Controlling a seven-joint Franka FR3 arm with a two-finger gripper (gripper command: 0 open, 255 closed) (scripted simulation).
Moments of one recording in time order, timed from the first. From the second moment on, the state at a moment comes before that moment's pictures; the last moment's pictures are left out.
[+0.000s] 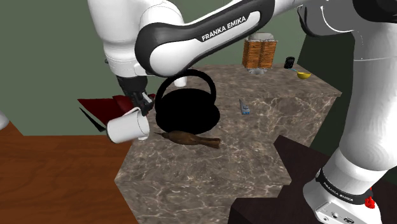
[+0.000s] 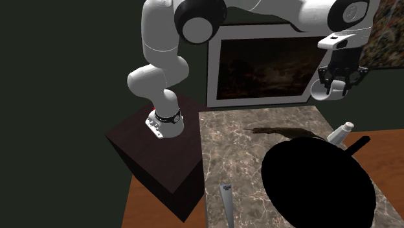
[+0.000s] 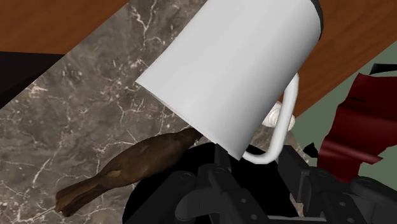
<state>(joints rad) -0.28 0.40 1.03 -1.67 -0.68 1.97 2.45</state>
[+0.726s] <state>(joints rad) -0.26 0.45 0.99 -1.76 -0.75 2.07 2.52</state>
